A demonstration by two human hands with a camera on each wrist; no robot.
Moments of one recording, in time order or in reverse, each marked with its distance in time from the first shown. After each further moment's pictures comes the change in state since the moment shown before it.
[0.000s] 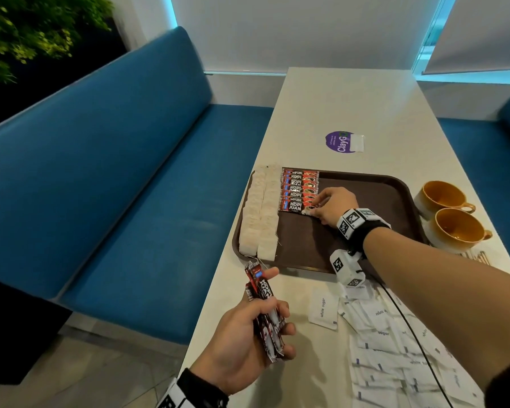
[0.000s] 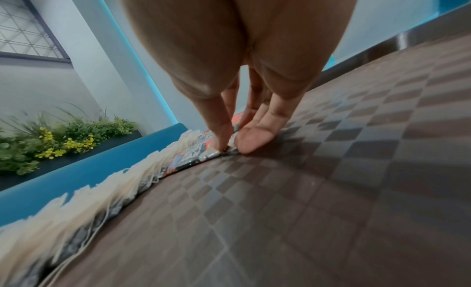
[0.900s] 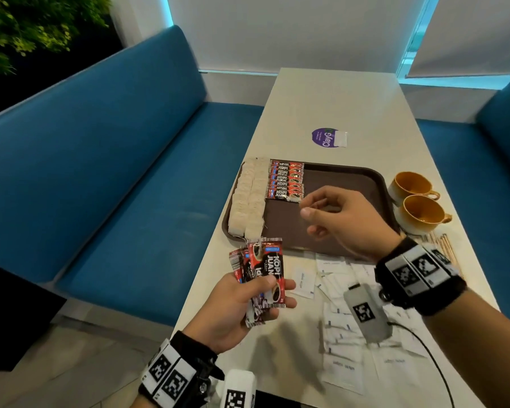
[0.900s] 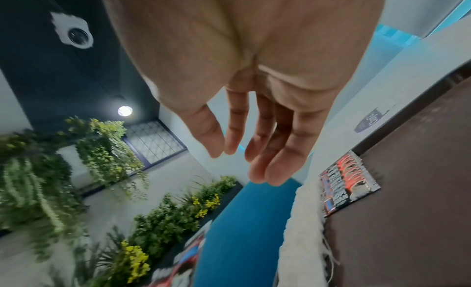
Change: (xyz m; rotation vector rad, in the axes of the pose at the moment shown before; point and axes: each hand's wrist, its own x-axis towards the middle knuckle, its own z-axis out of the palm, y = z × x) left_hand -0.023 -0.006 0.027 0.229 0.021 0.088; right_hand -0.193 -0.023 -0.076 0.442 -0.193 -0.283
